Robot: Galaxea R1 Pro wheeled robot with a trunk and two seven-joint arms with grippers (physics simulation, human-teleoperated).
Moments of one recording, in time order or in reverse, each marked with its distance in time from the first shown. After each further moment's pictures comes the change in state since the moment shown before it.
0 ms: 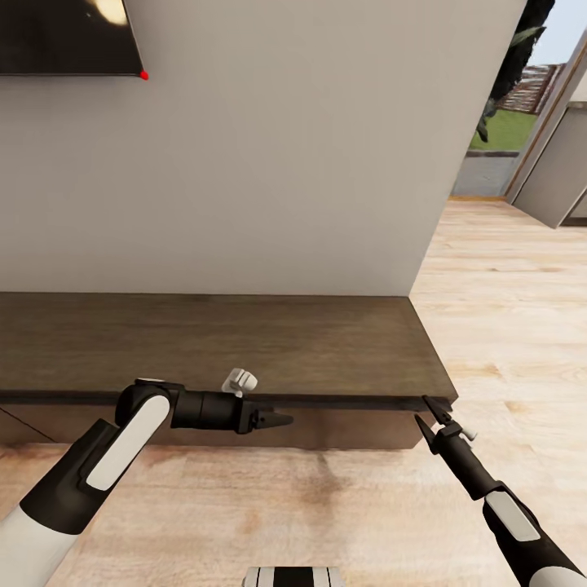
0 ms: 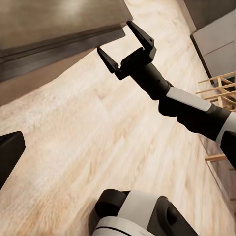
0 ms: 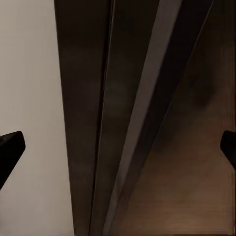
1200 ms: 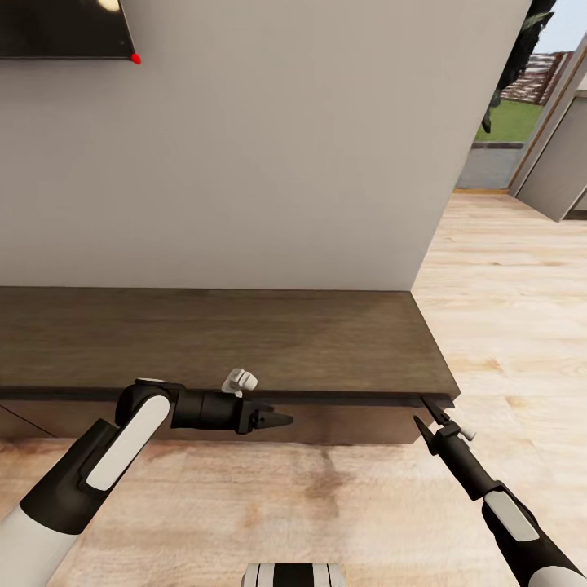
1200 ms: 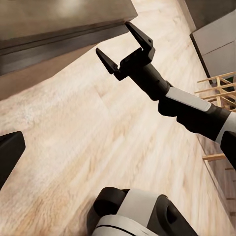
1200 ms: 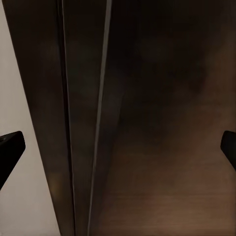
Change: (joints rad) left arm 0.000 0.000 0.000 0.000 0.001 0.000 0.000; right arm 0.000 0.000 0.011 0.000 0.000 0.000 -0.006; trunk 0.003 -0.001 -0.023
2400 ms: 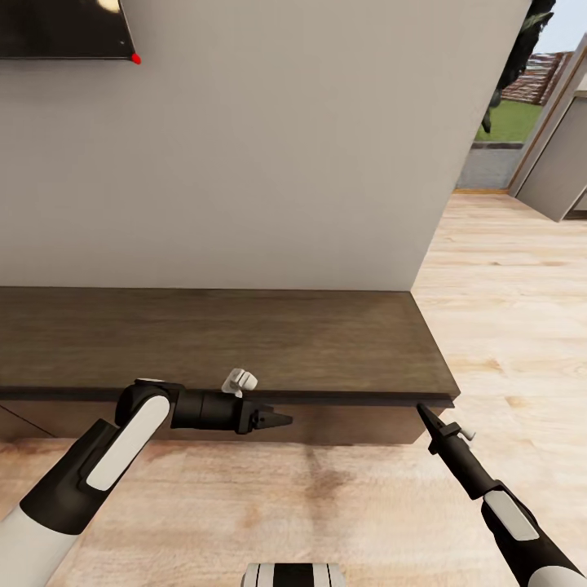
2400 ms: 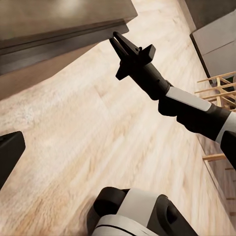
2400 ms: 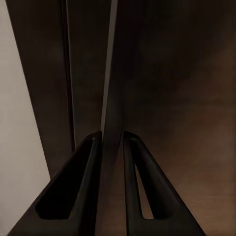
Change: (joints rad) left arm 0.001 0.000 0.000 0.000 0.000 0.000 0.000; right arm 0.000 0.001 0.000 -0.003 -0.012 0.011 -0.001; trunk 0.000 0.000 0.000
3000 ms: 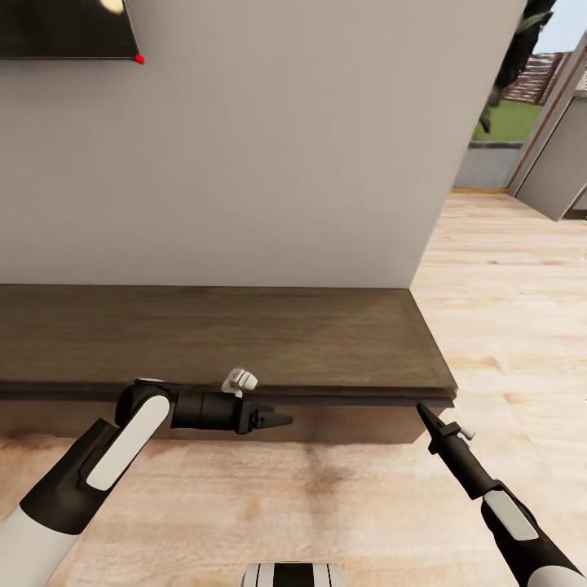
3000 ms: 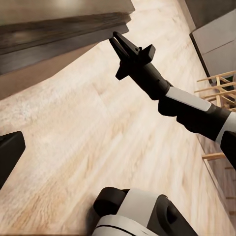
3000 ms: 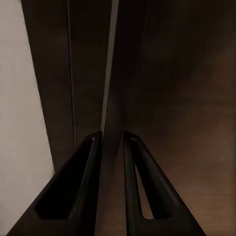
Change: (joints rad) left arm -0.001 0.000 0.000 0.000 0.000 0.000 0.000; right arm -0.001 0.001 -0.001 0.000 0.004 -0.006 0.000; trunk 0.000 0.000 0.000
